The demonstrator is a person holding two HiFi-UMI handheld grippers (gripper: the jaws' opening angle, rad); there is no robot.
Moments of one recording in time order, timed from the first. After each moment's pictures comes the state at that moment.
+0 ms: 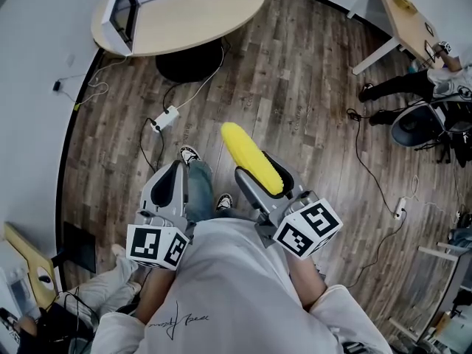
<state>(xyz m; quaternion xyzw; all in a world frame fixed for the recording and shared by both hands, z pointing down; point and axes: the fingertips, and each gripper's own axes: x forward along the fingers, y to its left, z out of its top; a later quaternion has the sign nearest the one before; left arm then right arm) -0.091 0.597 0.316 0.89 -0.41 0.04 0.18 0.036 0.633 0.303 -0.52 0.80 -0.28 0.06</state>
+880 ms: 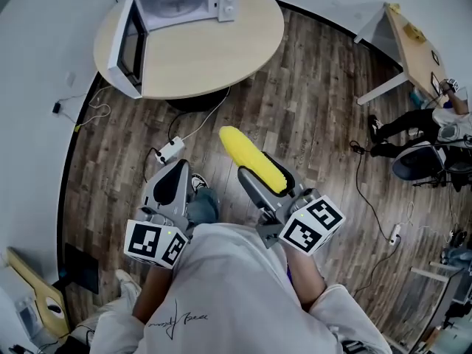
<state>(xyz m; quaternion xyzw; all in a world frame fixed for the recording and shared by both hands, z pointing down) -0.090 0.384 0.300 0.91 -0.38 0.02 0.17 0.028 0.415 0.287 -0.49 0.81 -0.30 0.09</state>
